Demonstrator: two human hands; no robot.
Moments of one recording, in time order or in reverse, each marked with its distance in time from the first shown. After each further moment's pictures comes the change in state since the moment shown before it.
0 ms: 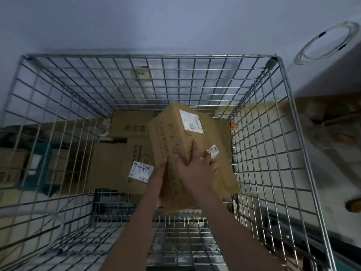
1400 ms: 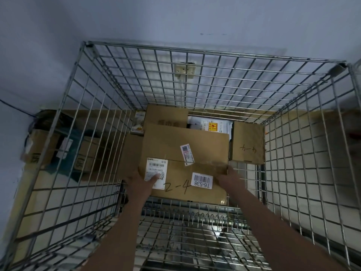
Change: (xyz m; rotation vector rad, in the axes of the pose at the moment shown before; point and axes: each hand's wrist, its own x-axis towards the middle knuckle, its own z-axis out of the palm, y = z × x) left_hand 0.122 -0.064 -0.246 0.678 0.555 0.043; right_hand 0.036 0.010 0.072 0.460 -0.179 0.236
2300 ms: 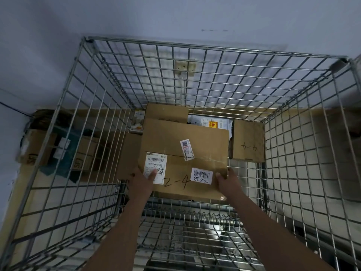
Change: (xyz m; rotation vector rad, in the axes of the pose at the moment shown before) left_hand -0.052 0.047 -0.028 0.093 -0.017 0.118; right_hand 0.013 0.034 0.025 -0.127 0.125 0.006
